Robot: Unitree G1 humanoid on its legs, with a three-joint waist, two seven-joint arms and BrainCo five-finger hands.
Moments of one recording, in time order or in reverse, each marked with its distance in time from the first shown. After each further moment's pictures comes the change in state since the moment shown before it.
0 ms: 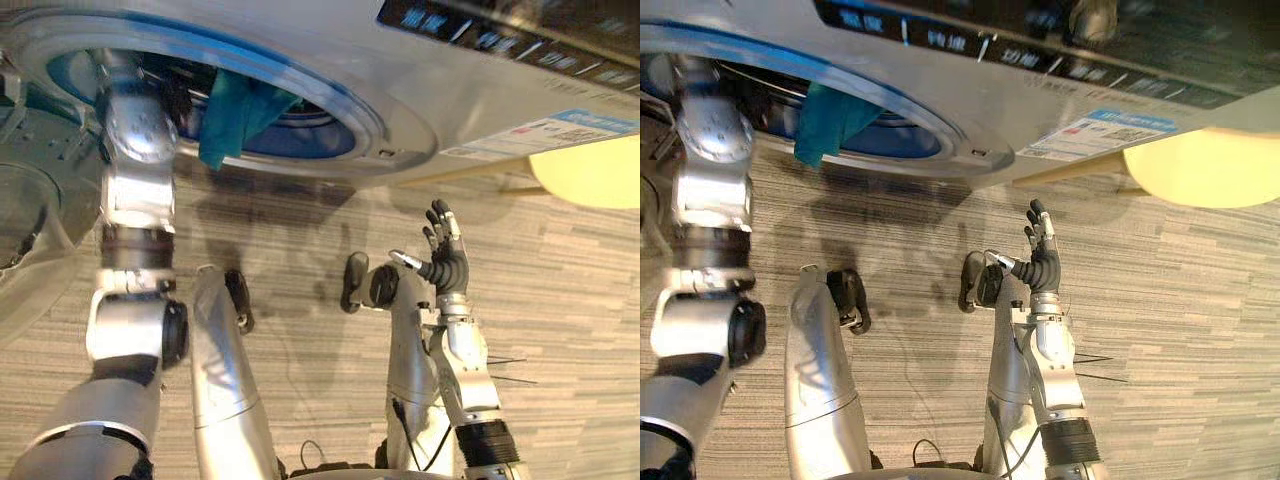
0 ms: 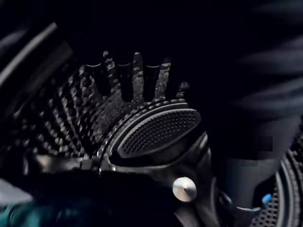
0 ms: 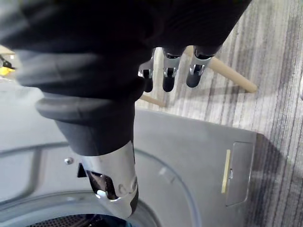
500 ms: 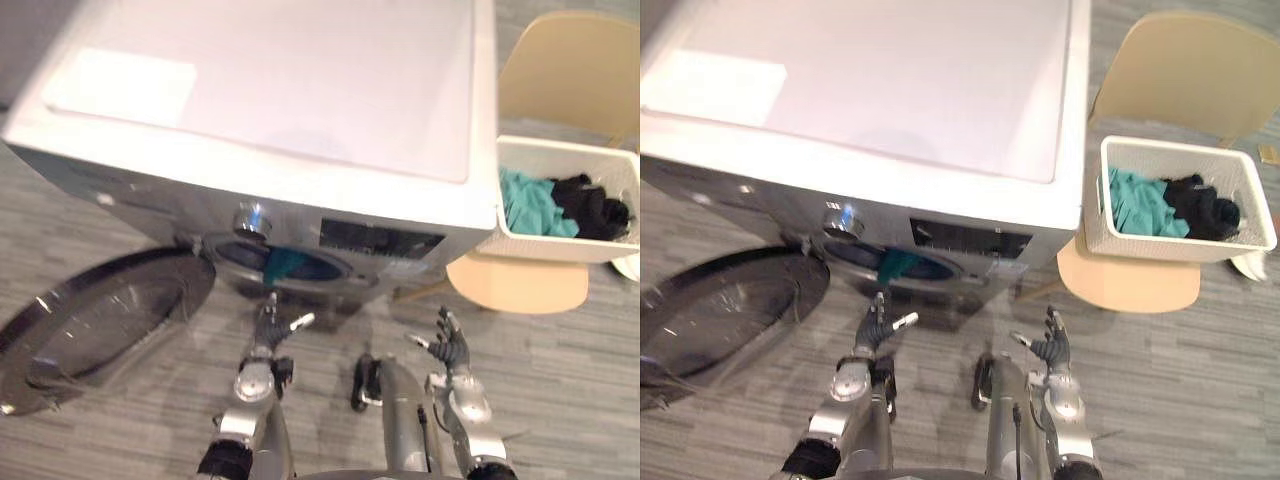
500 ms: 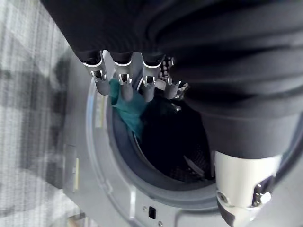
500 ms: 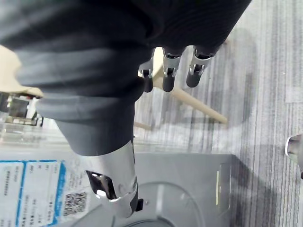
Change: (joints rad) left arm 0.598 -0.183 -0.106 0.438 -0.123 -0.074 -0.194; right arm 0.179 -0.018 -0.105 0.490 0.082 0.067 0.006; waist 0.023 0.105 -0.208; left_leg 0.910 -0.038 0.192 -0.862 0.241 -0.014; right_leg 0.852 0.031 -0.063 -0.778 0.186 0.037
